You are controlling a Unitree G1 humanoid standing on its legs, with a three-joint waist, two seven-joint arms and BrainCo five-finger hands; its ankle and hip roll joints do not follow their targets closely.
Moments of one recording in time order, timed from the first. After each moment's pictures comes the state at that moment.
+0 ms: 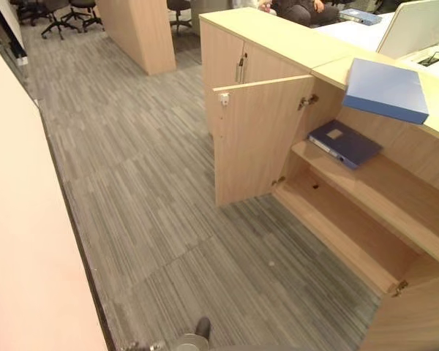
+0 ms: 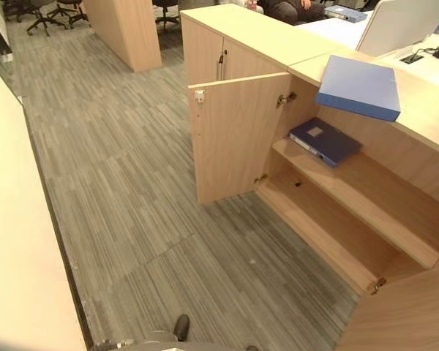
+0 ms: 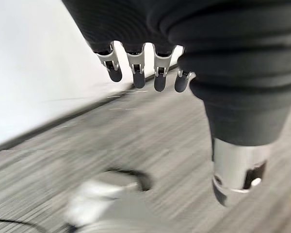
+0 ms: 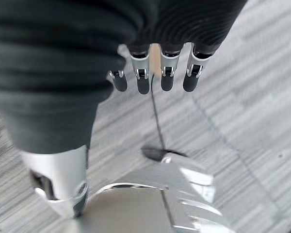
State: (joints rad) left arm 0.01 0.23 -0.06 1.33 -0.15 -0.07 0.17; right arm -0.01 -0.24 0.17 1.42 0.18 0.04 -0.05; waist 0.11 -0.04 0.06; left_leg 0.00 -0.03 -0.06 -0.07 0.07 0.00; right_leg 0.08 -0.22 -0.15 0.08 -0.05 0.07
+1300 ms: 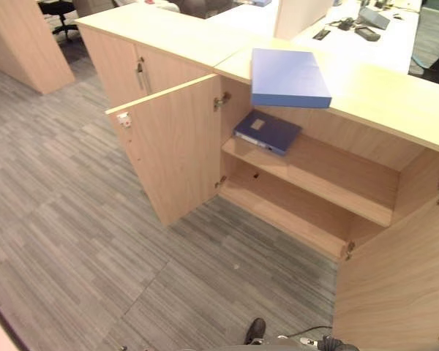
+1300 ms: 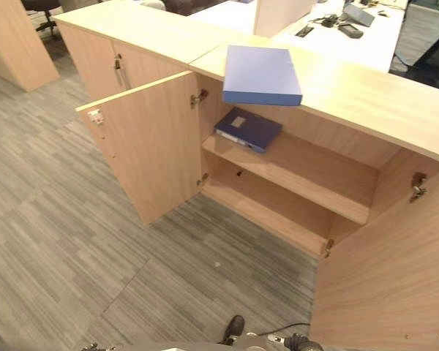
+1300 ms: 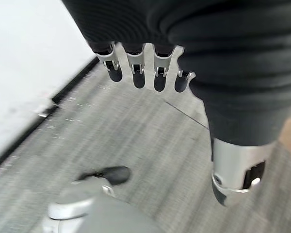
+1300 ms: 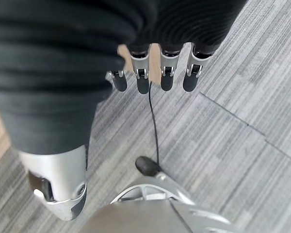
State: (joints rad) left arm 0.05 0.28 -0.07 1.31 -0.11 -0.05 0.17; right arm -0.06 -0.24 0.18 1.37 0.18 0.03 -0.05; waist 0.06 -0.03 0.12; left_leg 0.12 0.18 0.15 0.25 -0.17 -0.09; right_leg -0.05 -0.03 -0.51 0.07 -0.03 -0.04
